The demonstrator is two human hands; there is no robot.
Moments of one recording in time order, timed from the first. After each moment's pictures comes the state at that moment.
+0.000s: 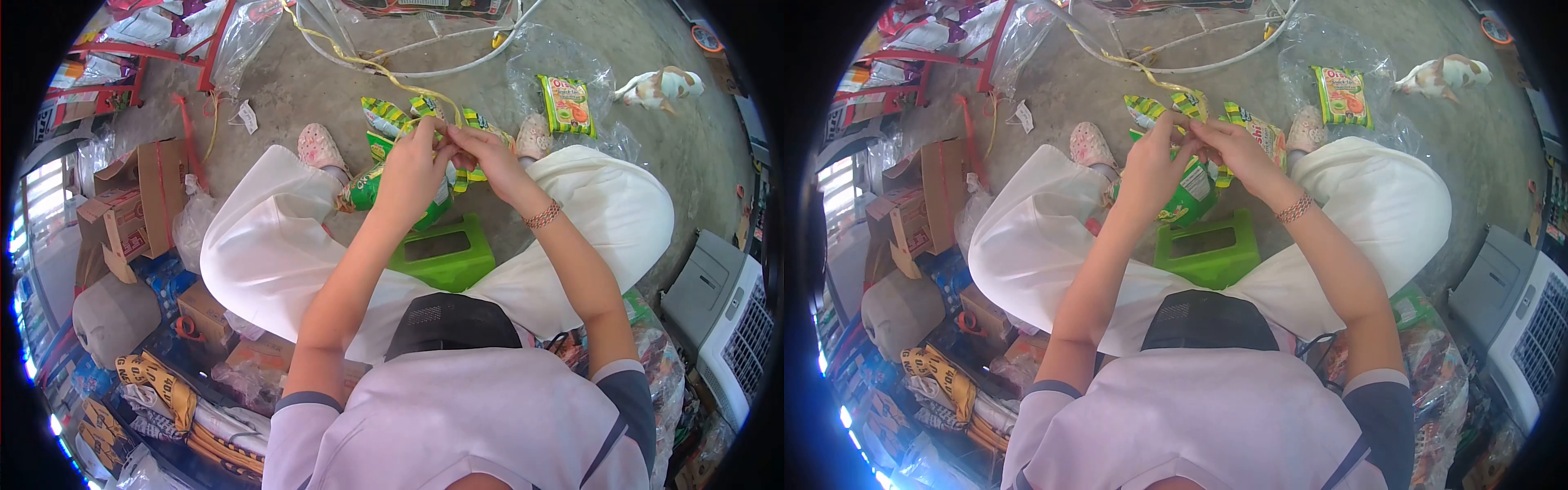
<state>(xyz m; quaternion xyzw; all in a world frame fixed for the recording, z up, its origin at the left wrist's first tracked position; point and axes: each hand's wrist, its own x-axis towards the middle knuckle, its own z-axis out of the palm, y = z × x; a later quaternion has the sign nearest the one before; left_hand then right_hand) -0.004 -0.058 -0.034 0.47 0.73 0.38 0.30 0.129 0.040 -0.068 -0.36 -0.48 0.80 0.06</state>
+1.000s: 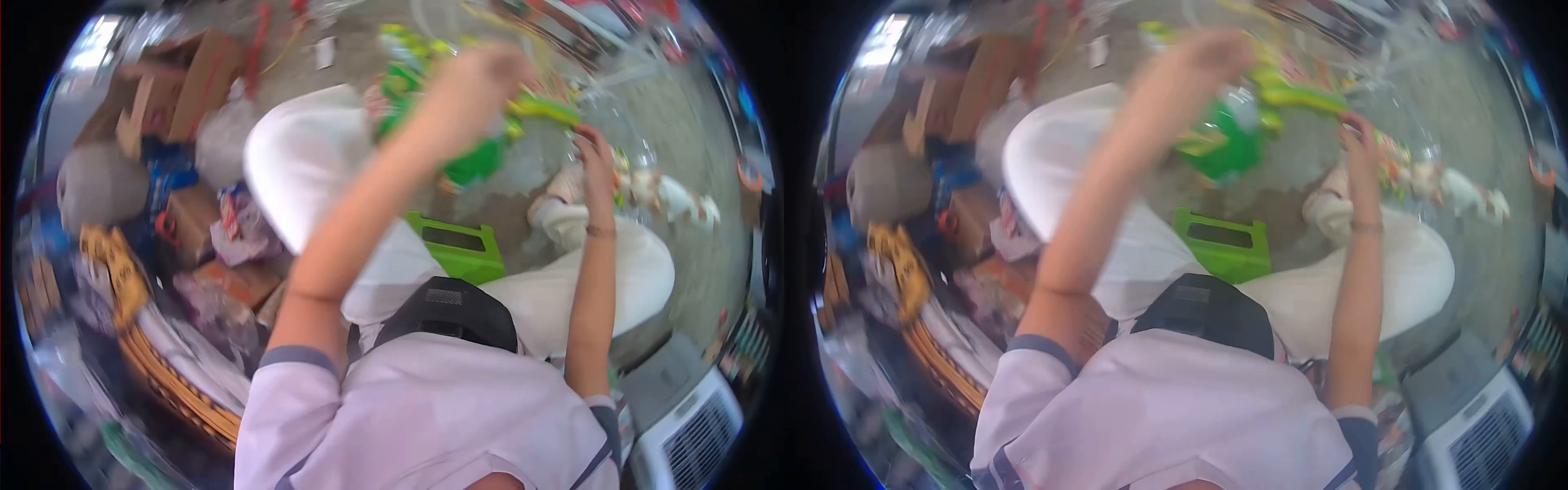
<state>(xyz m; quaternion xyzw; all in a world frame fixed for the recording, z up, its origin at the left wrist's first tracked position) -0.058 -0.084 0.073 0.34 0.75 0.50 0.27 0.168 0.112 -0.089 -0.41 -0.72 0.53 0.20</state>
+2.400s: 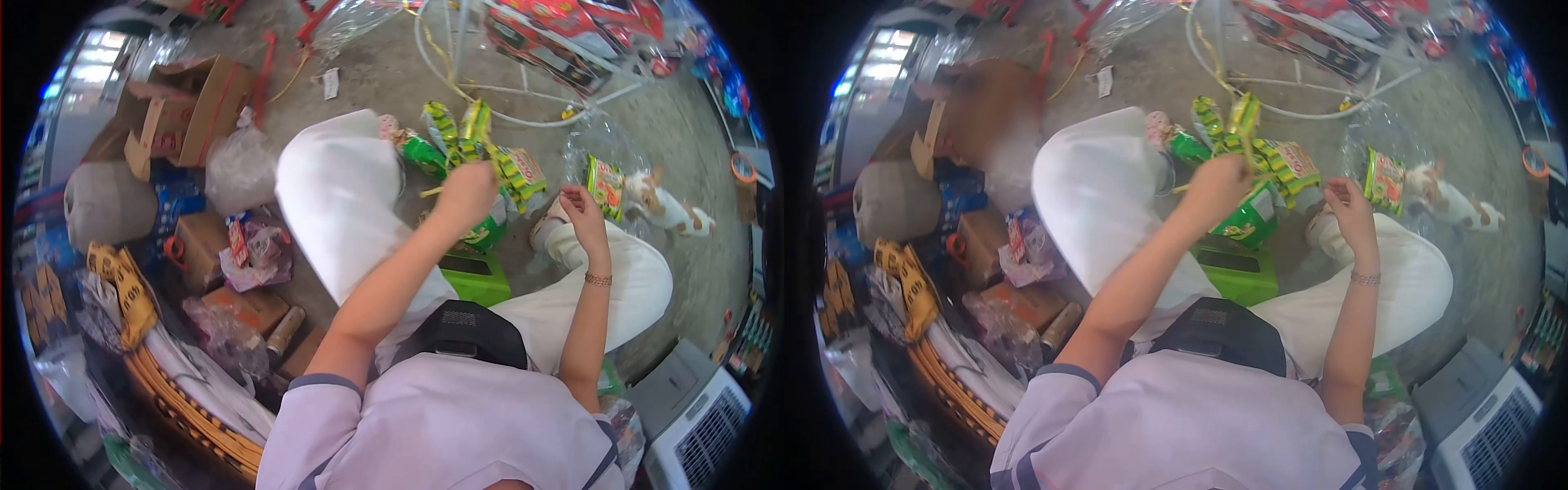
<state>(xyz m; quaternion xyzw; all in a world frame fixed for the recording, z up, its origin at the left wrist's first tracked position) -0.011 -0.107 -0.045 0.41 0.80 0.34 0.26 0.206 0.070 -0.064 -0.40 -0.75 0.52 0.06</state>
